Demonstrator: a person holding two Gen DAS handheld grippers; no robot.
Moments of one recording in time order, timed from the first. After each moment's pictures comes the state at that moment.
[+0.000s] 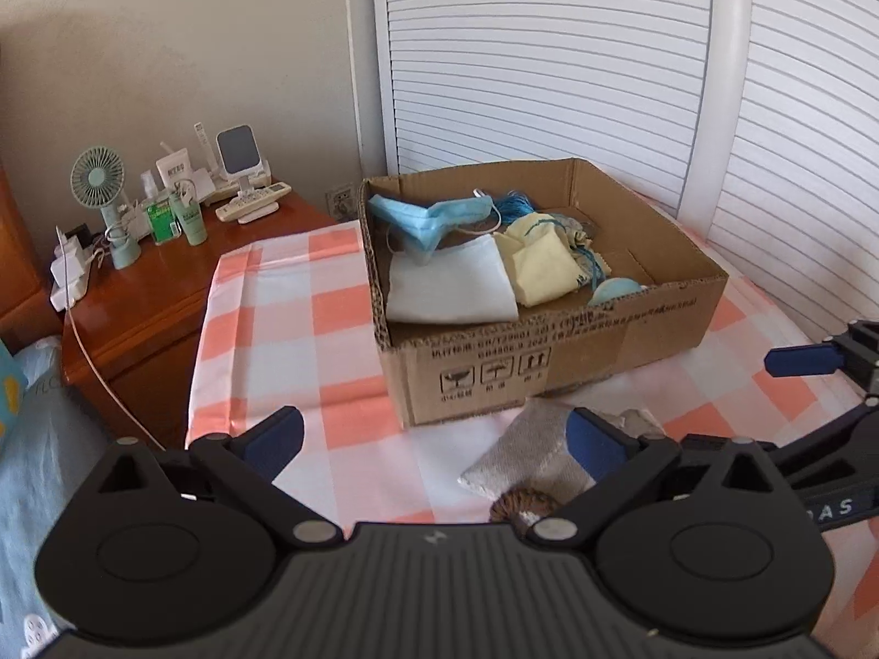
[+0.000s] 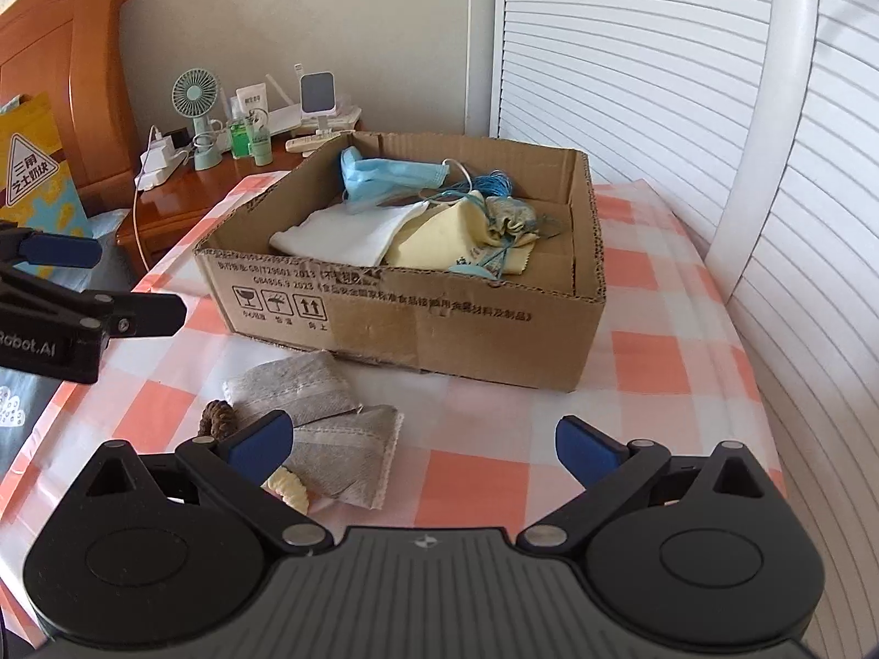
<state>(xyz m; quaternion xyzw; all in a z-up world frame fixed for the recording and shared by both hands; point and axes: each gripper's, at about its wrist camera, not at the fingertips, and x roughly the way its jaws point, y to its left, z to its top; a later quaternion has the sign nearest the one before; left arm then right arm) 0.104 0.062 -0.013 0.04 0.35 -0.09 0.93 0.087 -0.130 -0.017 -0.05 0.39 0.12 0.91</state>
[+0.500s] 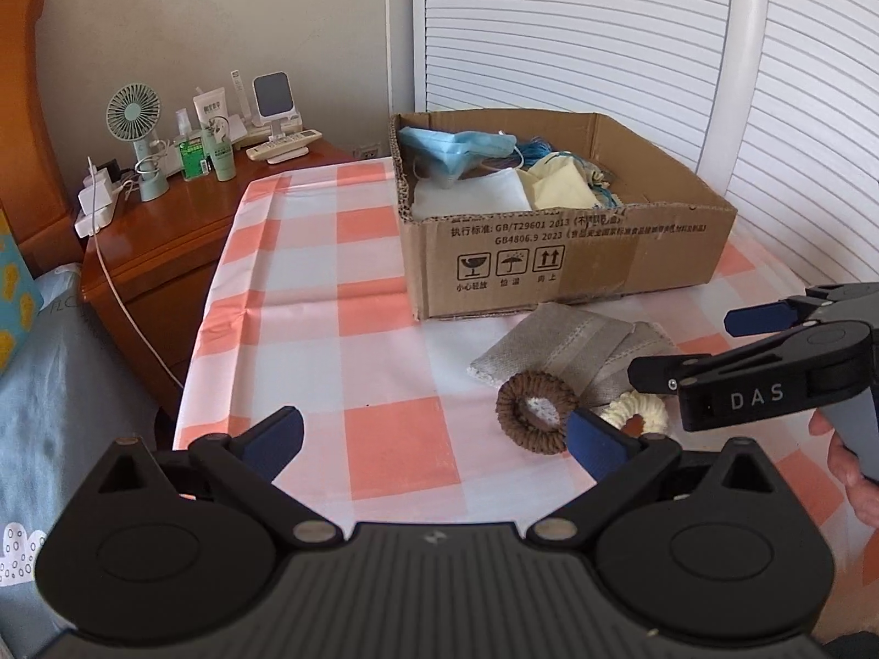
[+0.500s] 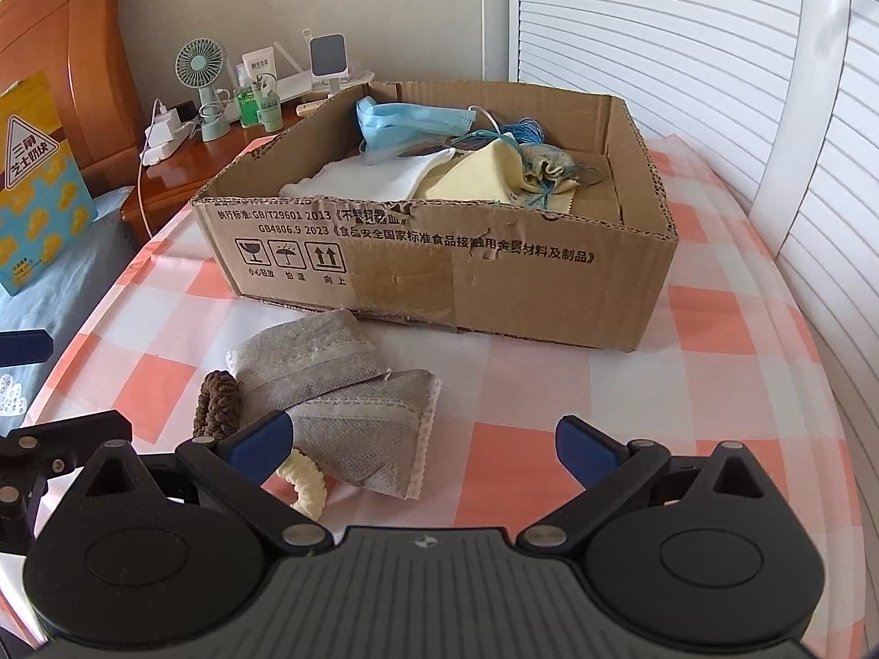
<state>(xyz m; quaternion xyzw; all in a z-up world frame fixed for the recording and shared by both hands) 0.061 0.070 -0.043 0.03 0.37 -0.05 0.93 0.104 -0.116 -0.051 -0.04 0.42 0.13 0.90</state>
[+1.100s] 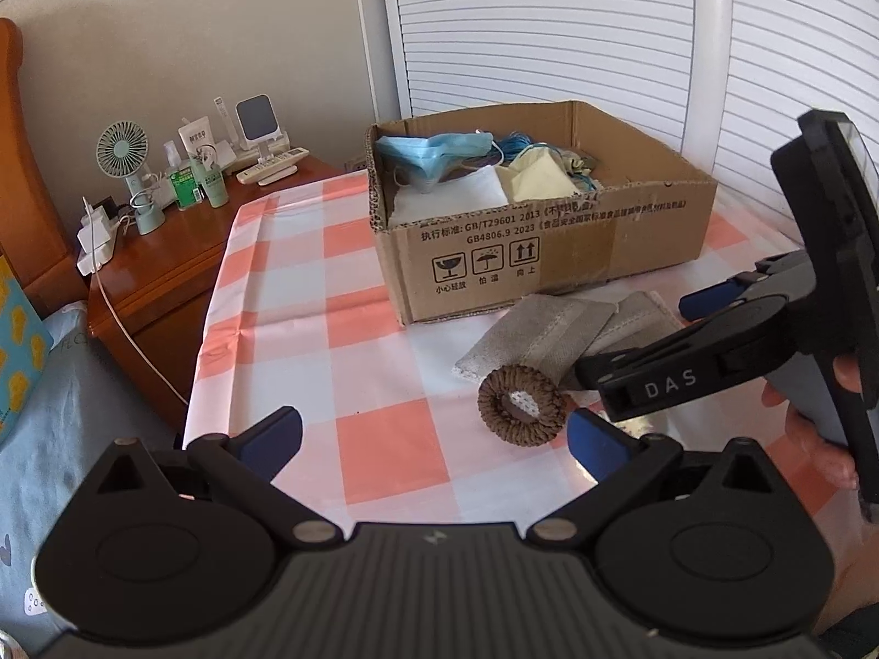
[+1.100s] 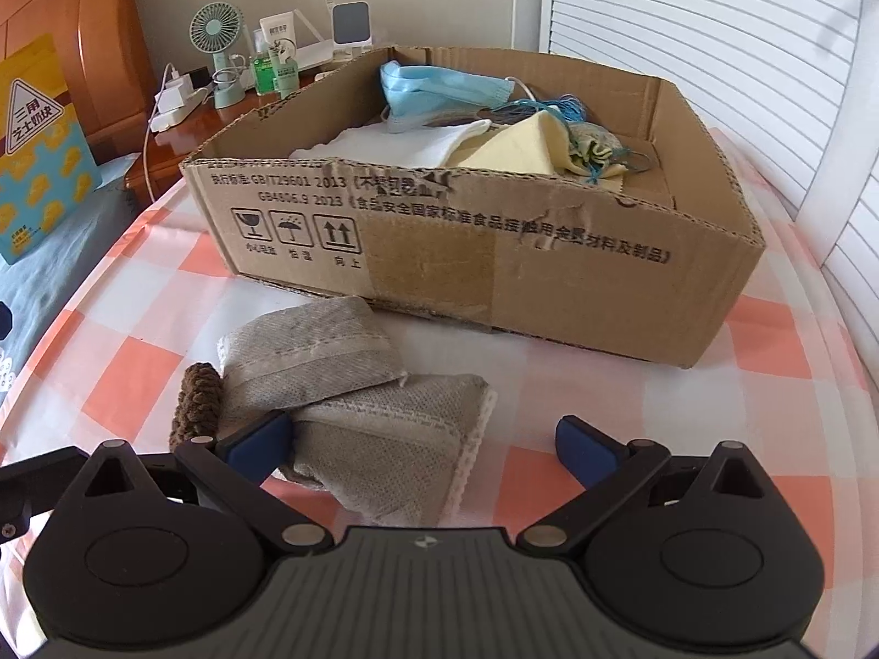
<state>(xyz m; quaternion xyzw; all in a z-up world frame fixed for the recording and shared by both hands) 0.056 0.050 -0.041 0.08 0.37 -0.06 0.93 0.127 -0.103 -0.073 -0.05 0.43 0.15 0.89</state>
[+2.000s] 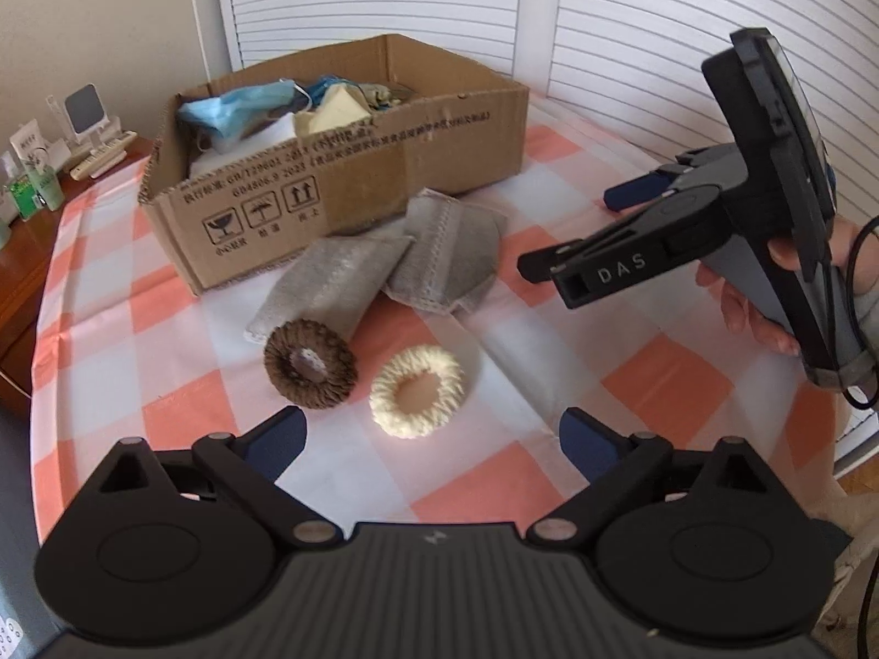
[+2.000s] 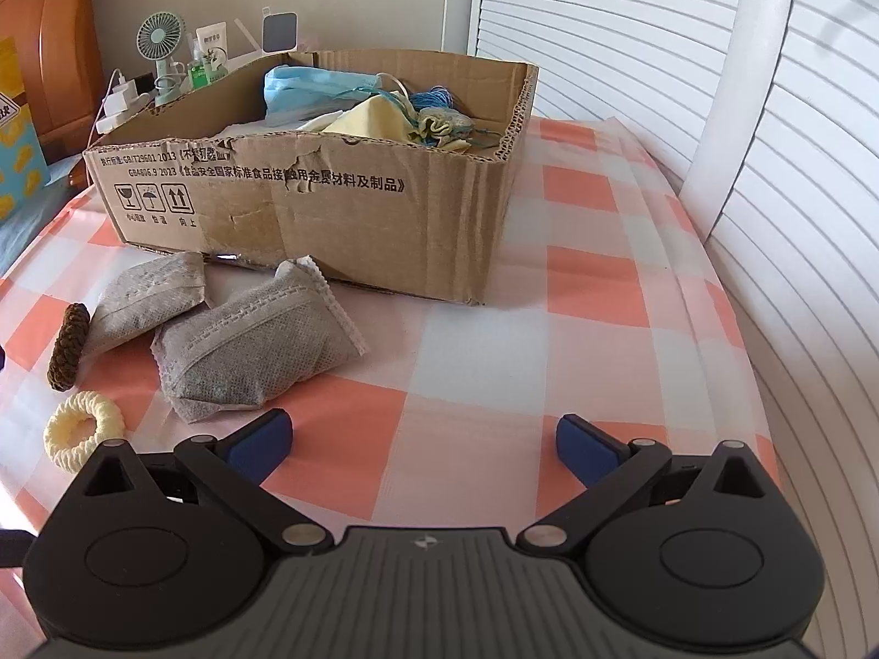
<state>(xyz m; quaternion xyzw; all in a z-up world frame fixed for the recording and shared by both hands) 0.054 -0.003 -0.065 0.10 0.42 -0.22 0.87 0.110 -0.187 -0.076 -0.08 0.41 0.10 0.90</state>
